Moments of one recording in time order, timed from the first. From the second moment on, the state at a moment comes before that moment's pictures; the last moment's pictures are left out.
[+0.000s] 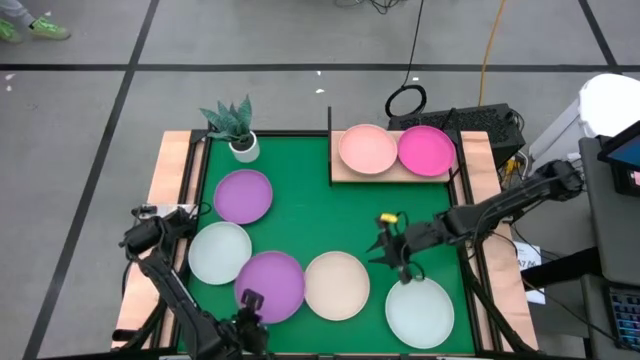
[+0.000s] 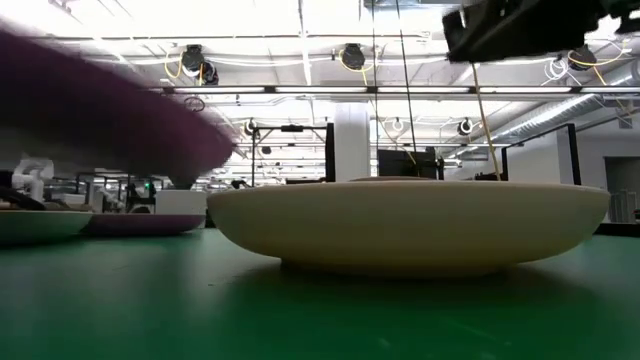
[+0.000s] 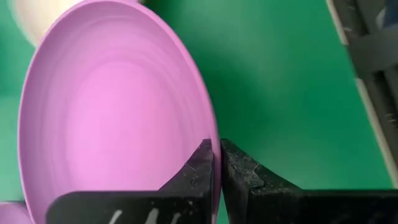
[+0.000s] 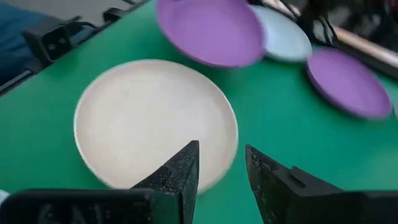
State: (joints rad) left arm -0.95 2.01 1.61 -1.14 -0.43 -0.53; right arm 0.36 1.15 0.62 0.00 0.08 -0.24
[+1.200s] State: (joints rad) left arm -0.62 1.99 1.78 -1.21 -0.33 0.08; right arm 0.50 1.71 1.03 -0.12 0.44 -0.66
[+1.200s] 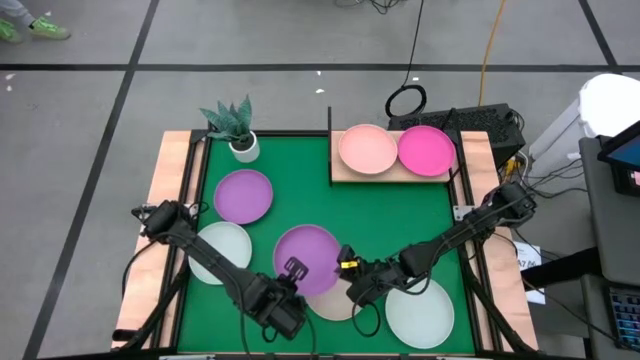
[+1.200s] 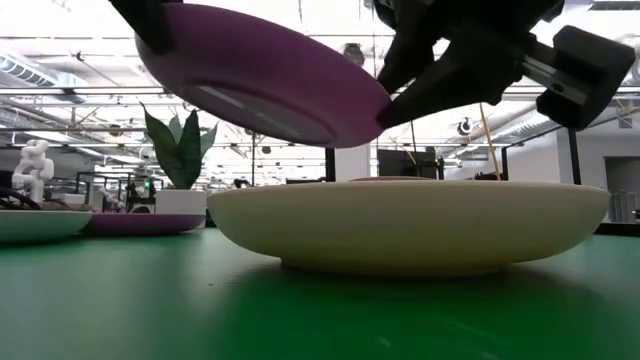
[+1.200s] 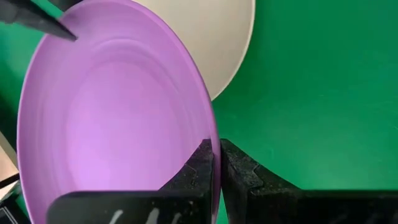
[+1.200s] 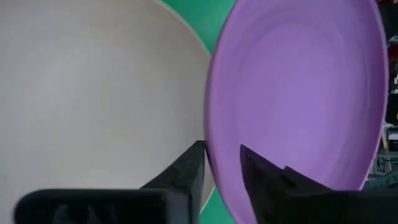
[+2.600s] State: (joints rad) left arm -0.69 1.99 1.78 -1.09 -0.89 -0.61; right arm 0.24 1.28 1.03 -0.86 0.47 -0.27
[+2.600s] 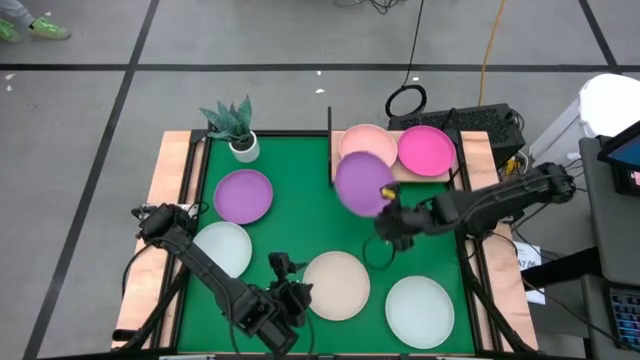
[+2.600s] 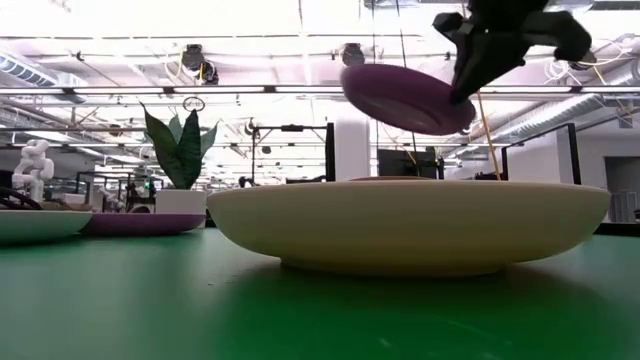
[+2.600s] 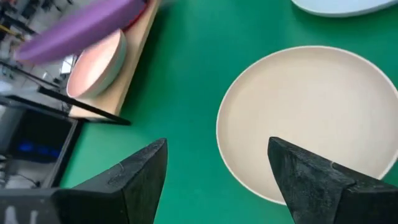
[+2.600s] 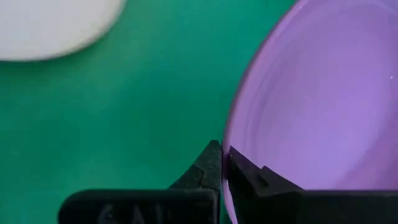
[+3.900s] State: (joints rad) left arm -0.69 1.99 1.58 -0.75 -0.83 -0.50; right arm -0.58 1.17 0.80 -0.92 0.41 -0.35
